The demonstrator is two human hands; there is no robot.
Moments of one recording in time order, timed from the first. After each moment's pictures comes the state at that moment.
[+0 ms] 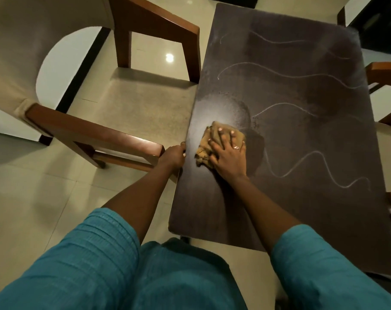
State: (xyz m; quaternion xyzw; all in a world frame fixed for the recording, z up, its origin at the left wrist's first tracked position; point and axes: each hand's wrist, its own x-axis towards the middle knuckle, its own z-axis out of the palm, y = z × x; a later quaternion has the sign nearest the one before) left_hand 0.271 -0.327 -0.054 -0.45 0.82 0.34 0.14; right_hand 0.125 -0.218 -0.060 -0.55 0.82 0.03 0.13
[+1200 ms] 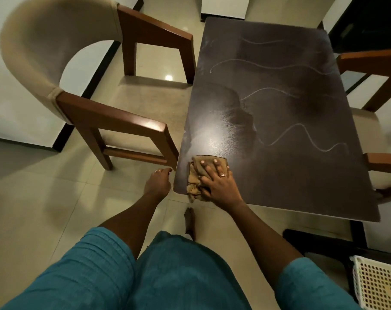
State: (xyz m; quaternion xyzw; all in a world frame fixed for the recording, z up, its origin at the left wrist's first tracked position) left_hand 0.395 -0.193 -0.065 -0.50 0.81 0.29 0.04; right_hand 0.226 -0.066 -0.063 -0.65 0.75 0.01 0.13
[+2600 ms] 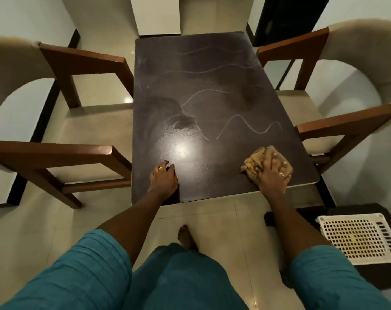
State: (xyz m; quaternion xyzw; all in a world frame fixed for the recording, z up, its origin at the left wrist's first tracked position) left_hand 0.268 -0.134 -0.026 -0.37 0.90 0.19 0.13; right_hand 0.067 0.095 -0.045 -0.16 0.97 -0.07 0.15
